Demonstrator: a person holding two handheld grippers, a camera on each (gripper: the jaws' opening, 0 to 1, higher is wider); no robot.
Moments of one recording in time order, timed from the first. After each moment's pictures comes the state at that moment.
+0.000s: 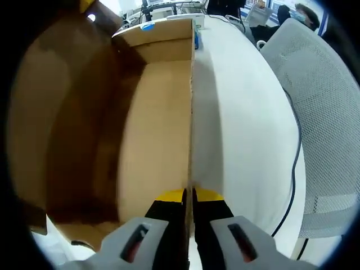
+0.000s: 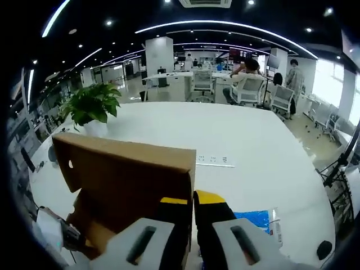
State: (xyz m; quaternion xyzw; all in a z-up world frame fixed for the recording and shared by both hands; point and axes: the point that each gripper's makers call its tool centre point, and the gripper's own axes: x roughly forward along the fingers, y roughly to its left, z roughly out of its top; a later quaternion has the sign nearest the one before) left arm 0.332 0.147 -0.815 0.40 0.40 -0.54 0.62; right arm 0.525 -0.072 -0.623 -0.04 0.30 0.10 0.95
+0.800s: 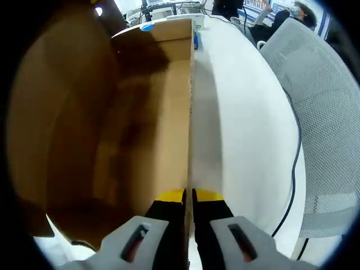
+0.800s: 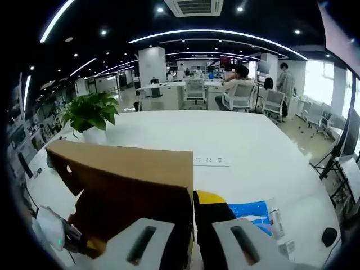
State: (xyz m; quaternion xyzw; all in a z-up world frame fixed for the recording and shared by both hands) left arm 0.332 0.147 -0.816 0.40 0.40 -0.54 0.62; right arm 0.481 -0.069 -0.618 -0.02 0.27 0.07 0.96
